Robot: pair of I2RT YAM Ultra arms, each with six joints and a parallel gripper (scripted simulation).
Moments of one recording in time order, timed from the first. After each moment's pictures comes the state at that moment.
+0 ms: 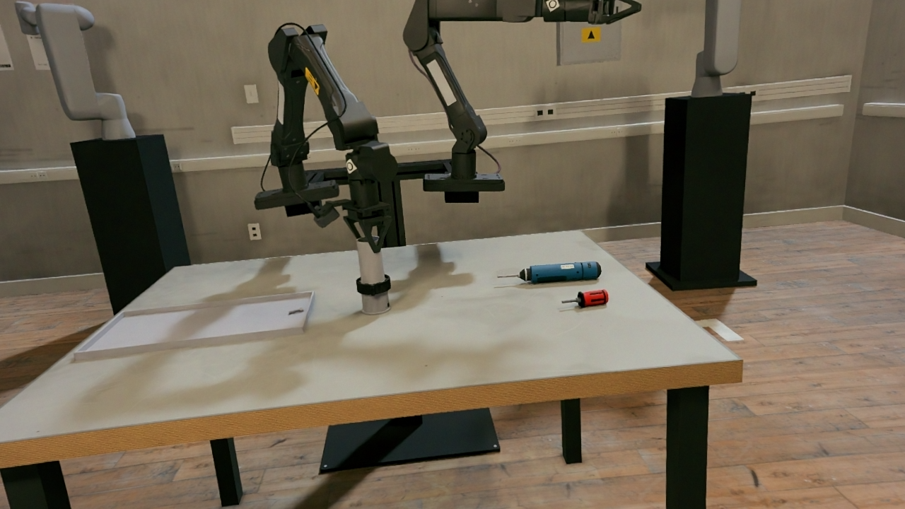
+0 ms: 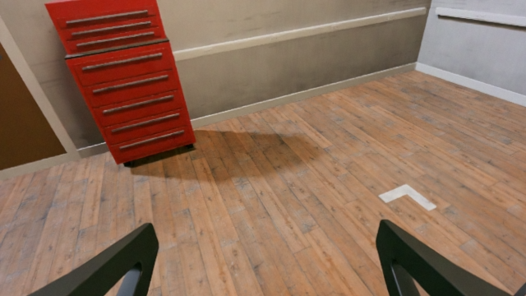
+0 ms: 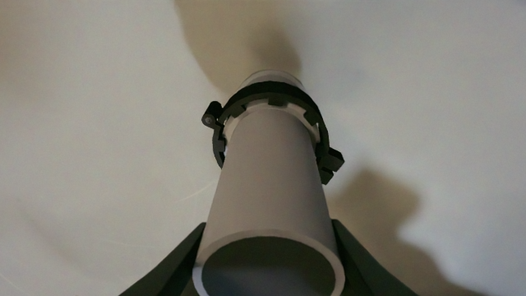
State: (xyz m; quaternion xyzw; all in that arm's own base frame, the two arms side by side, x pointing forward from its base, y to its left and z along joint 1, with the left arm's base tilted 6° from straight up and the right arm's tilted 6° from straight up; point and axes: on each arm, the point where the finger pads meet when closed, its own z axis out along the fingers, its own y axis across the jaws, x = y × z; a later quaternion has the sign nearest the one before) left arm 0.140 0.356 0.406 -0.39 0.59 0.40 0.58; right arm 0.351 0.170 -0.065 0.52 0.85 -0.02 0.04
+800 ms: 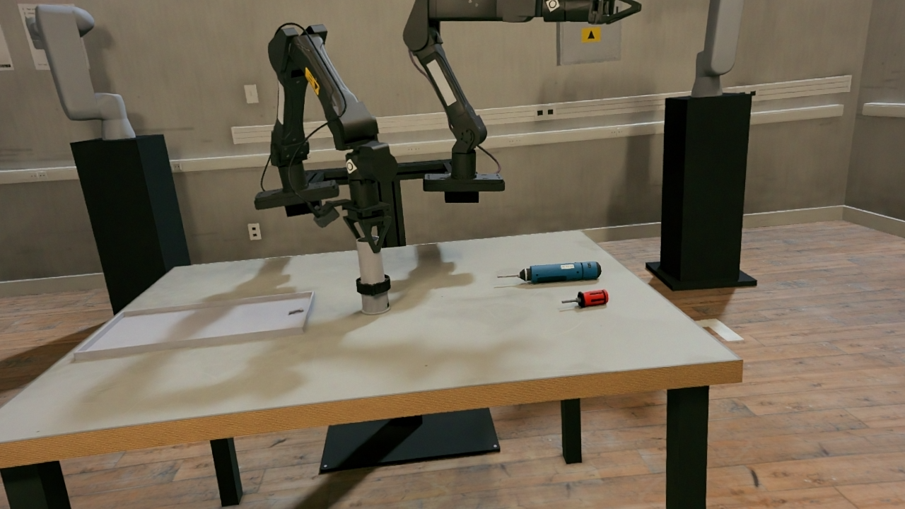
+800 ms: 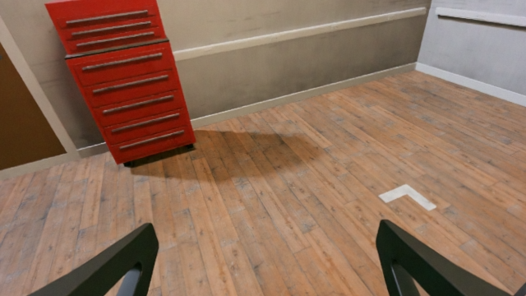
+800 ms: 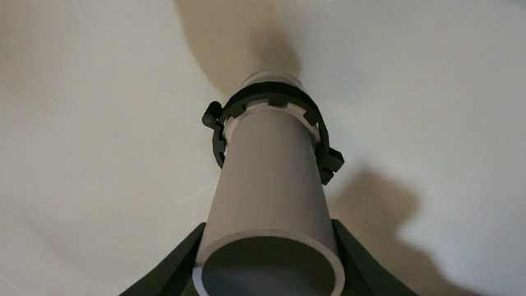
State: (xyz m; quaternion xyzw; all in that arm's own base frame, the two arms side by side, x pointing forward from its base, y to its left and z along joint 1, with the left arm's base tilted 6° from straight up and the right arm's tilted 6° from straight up) left arm 0.140 0.356 0.406 -0.39 0.59 0.40 0.58; right arm 0.351 0.170 -0.065 0.52 0.85 -0.02 0.04
